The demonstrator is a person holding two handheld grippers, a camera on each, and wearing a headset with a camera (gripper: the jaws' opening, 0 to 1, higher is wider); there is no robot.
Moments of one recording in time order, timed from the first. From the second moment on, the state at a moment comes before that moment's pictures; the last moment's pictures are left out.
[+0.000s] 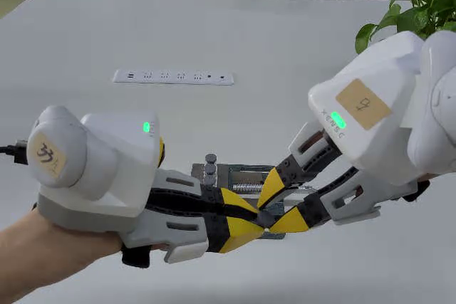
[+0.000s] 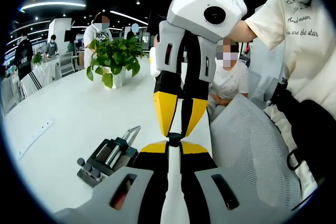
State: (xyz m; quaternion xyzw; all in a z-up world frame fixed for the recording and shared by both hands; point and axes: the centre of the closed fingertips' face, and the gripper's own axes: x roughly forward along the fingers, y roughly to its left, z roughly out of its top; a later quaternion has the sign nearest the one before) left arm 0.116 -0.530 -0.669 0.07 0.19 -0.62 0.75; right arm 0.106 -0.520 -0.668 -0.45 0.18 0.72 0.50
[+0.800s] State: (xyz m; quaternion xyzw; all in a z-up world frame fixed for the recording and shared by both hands) left arm 0.117 -0.525 -0.685 0.06 0.22 -0.60 0.76; right arm 0.109 -0.516 -0.677 -0.45 0.21 0.73 0.48
